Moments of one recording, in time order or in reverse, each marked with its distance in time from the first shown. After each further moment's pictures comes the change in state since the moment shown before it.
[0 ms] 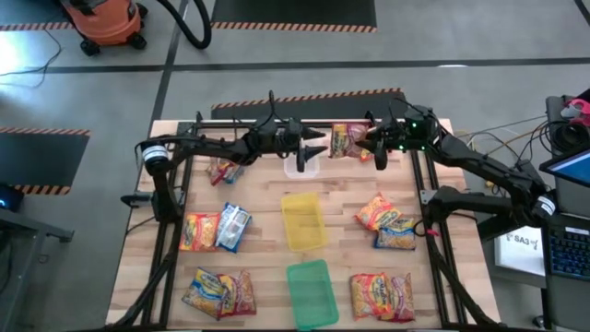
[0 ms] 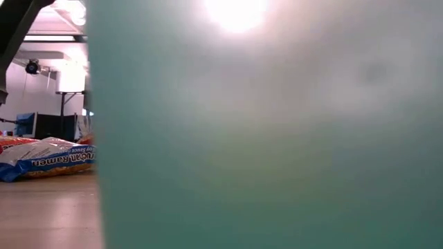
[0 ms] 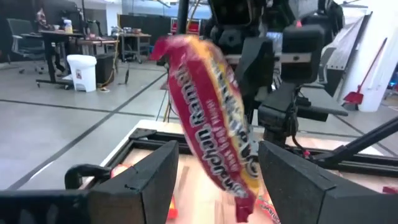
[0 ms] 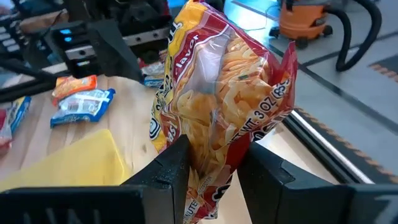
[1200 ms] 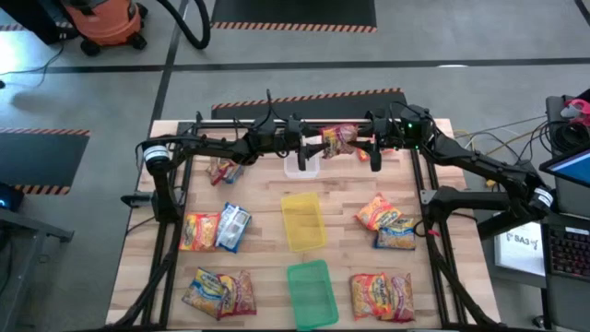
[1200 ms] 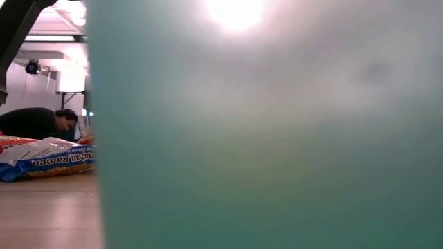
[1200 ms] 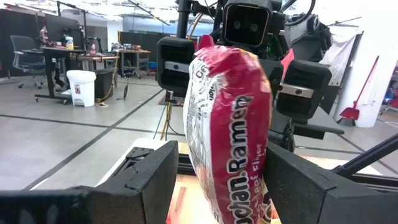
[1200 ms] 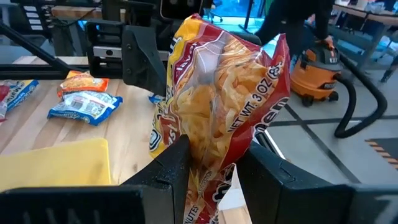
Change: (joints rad) left arm -0.006 0.005 0.019 0.061 -0.004 -0.034; right arm 0.059 0.069 0.000 0.198 -0.044 -0.193
